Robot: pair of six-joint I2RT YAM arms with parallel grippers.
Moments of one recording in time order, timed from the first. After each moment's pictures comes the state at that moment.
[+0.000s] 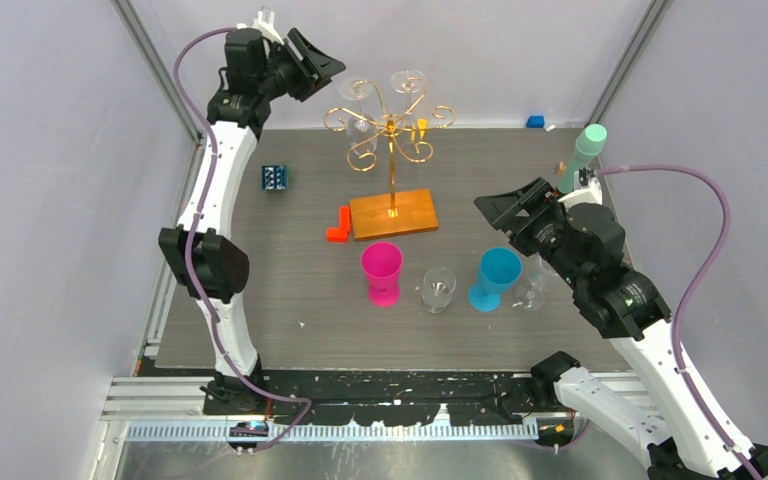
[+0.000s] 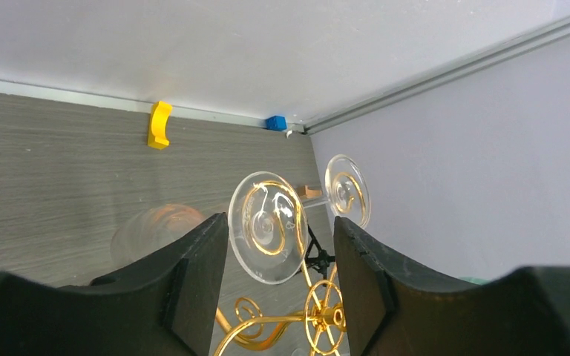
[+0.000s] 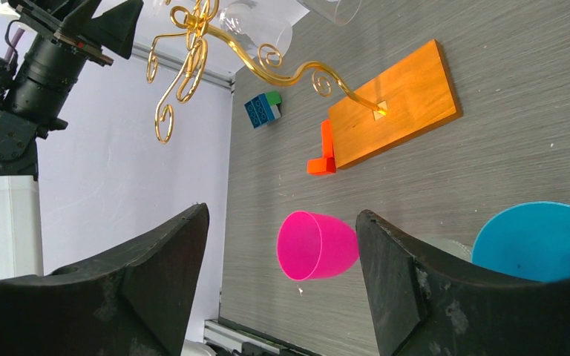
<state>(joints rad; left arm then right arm) -0.16 1.95 2.19 -0.42 0.44 -0.82 0.48 0.74 1.06 -0.56 0.11 0.98</state>
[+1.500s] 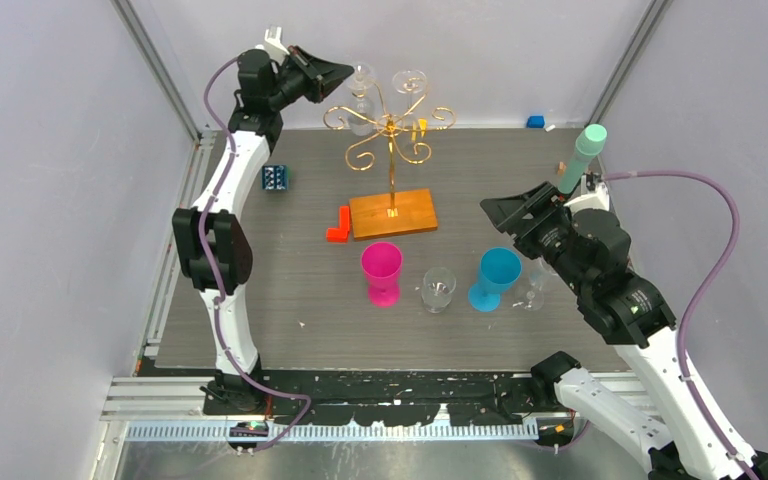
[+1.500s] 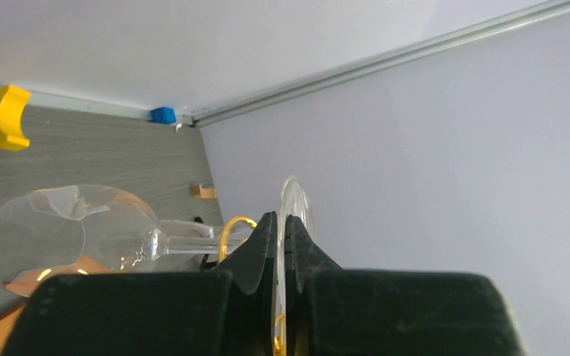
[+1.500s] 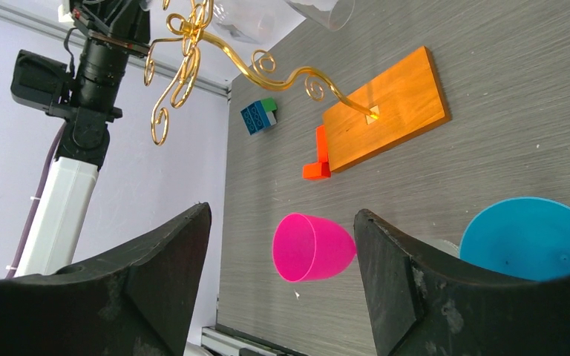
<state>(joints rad) -0.15 2.04 1.99 0.09 0.64 -1.22 0.48 0.71 1.05 -0.58 0.14 0.98</state>
